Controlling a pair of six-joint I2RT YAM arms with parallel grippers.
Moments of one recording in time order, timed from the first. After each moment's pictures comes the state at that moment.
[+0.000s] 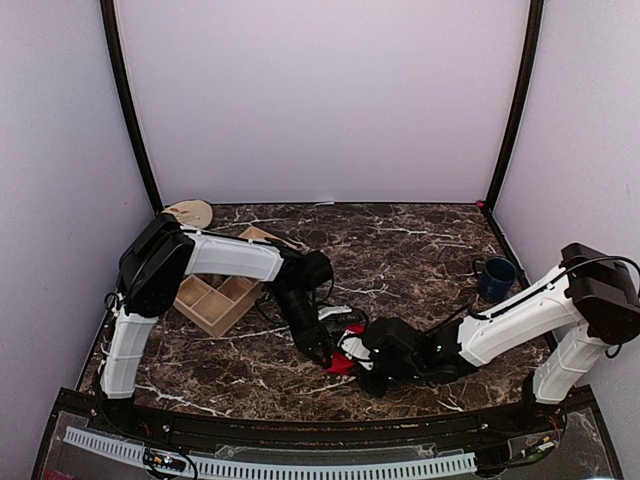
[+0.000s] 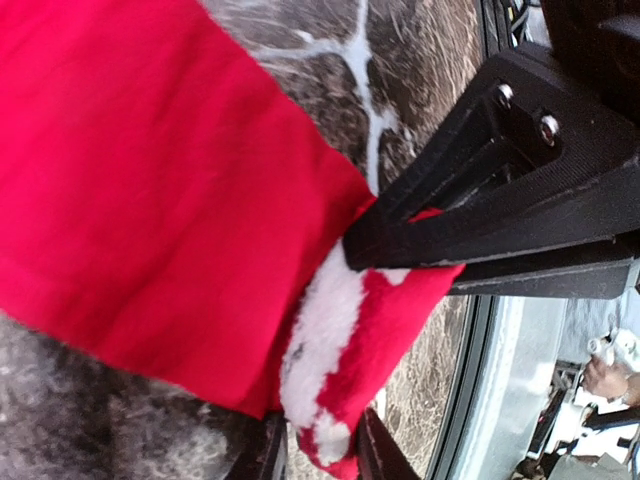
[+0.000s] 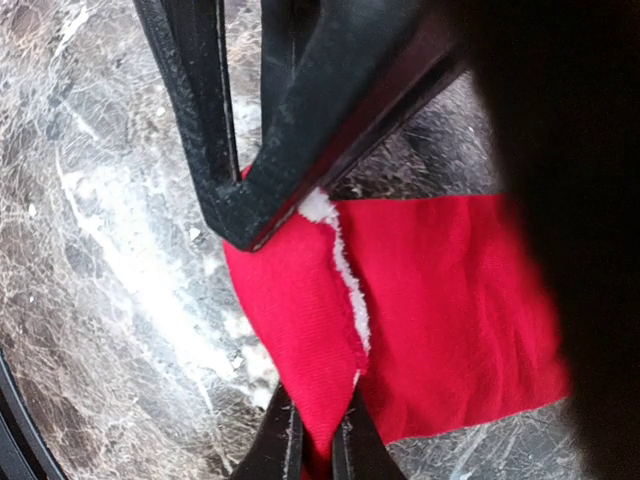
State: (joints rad) left arm -0.87 2.24 1.62 -0.94 0.78 0.36; right arm 1.24 1.62 0.66 0.08 0.17 0.09
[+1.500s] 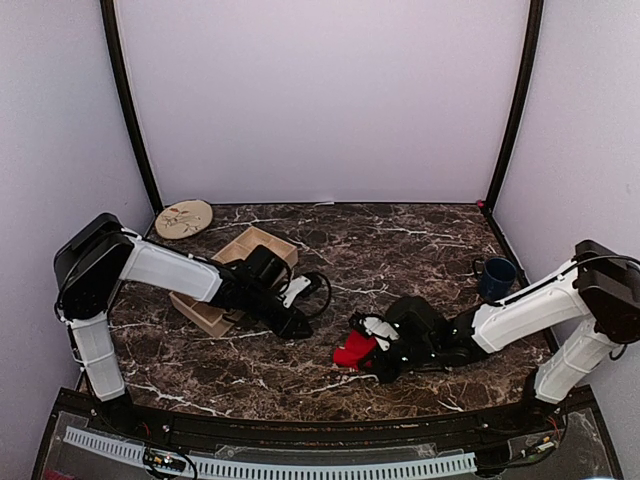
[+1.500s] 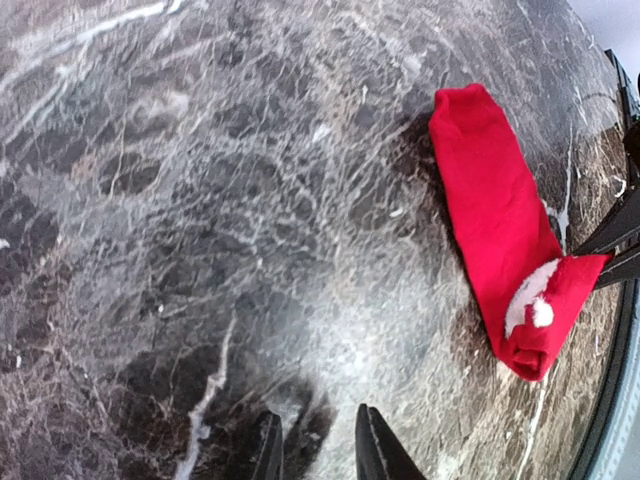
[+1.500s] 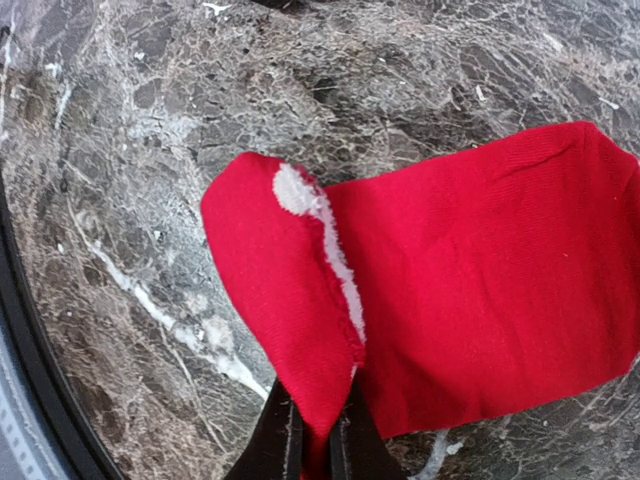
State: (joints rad) left arm -0.79 1.88 1.03 -0.14 0.41 -0.09; right arm 1.08 1.55 0.57 0.13 -0.08 0.32
